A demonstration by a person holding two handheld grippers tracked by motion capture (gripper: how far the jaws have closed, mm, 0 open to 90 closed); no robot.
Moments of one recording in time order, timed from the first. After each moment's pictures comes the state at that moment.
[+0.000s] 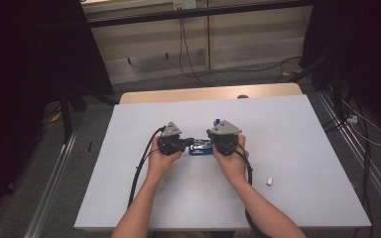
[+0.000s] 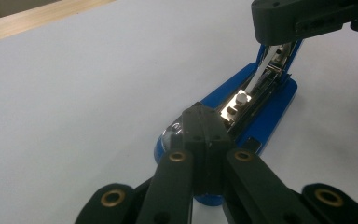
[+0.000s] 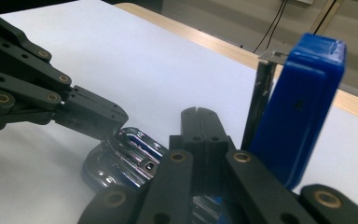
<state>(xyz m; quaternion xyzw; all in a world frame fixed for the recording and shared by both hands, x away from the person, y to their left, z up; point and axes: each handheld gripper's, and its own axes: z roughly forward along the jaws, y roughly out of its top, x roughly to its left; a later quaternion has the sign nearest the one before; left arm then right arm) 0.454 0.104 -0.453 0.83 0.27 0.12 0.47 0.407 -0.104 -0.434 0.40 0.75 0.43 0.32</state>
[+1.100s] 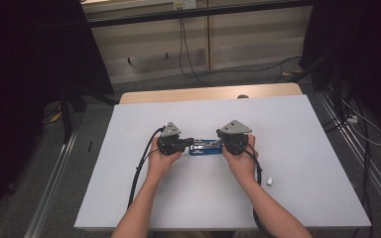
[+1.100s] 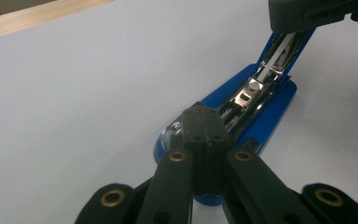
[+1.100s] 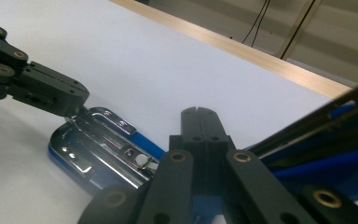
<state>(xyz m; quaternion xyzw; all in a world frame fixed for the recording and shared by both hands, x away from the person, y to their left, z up) 0.453 0.105 -0.454 0.83 0.28 0.12 0.47 0.406 -0.132 -0.439 0.42 0.74 0.42 0.32</state>
